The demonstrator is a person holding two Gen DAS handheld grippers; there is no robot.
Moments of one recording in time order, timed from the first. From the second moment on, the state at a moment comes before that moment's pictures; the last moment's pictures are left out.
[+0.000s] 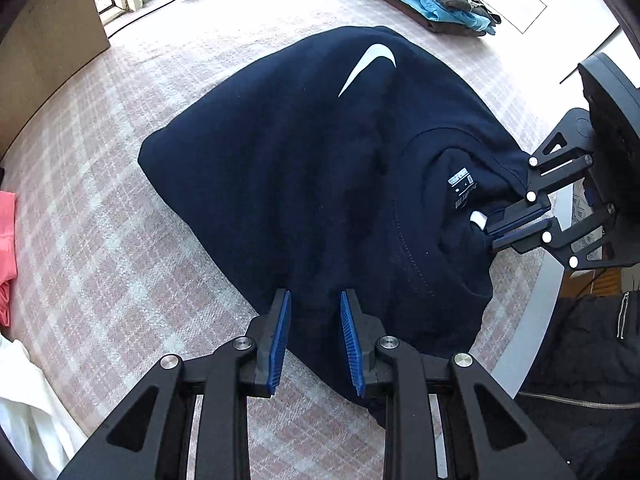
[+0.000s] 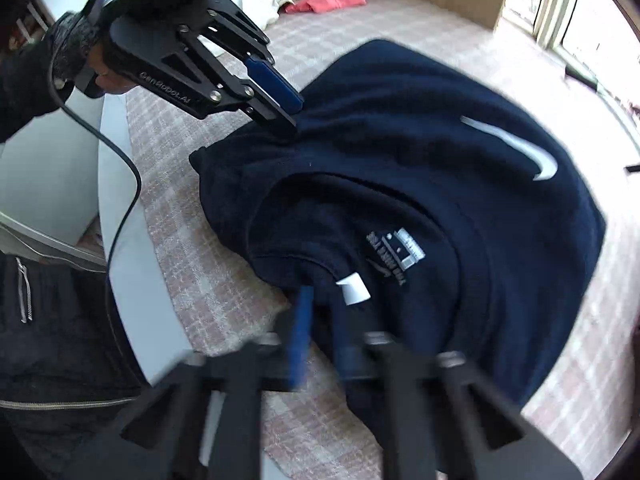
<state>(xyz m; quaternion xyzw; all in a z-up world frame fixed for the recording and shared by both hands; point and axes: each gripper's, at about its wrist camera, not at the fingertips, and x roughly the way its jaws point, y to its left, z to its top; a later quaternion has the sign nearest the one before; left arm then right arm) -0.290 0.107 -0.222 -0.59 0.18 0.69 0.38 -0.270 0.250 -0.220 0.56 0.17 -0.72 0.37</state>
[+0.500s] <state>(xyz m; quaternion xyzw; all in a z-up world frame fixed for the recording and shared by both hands) -0.271 0.086 -0.203 -0.58 0.18 0.70 0.38 -0.275 0.281 -0.196 0.59 0.09 -0.70 0.38</state>
